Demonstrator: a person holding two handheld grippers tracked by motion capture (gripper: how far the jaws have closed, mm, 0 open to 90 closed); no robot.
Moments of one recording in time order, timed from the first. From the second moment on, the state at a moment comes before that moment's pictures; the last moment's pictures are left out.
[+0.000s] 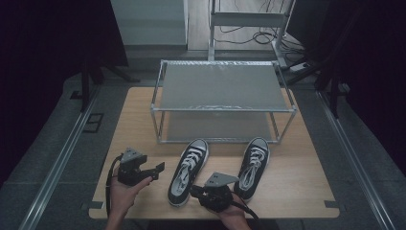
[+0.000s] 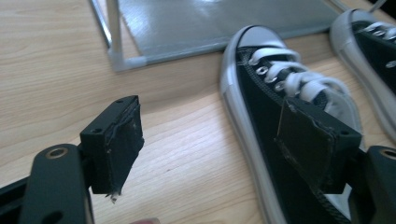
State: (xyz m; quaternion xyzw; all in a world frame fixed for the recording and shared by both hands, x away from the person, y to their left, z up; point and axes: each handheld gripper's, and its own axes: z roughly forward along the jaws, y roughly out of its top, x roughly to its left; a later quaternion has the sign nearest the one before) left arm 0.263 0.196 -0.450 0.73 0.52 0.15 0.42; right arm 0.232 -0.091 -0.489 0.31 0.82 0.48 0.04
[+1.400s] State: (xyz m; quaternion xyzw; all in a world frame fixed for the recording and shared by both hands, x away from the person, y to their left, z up) left arm 0.313 0.096 -0.464 0.81 0.50 0.02 0.30; right arm 0.224 -0.189 -0.446 0.37 0.77 0.51 0.13
